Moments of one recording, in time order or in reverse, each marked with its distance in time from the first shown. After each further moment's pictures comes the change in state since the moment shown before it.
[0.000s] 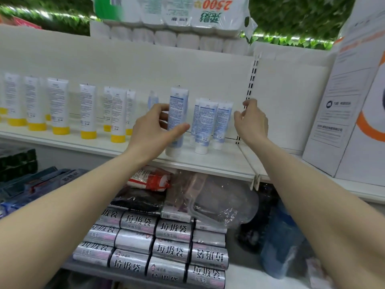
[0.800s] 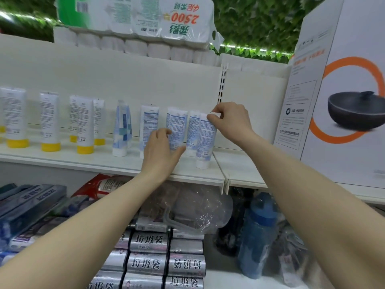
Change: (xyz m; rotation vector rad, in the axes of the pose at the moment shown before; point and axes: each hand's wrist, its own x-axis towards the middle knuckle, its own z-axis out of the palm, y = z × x) left_hand 0.000 0.007 0.095 0.190 -0.042 -0.019; right_hand 0.002 -0.014 -0.063 -0.110 -0.087 -0.239
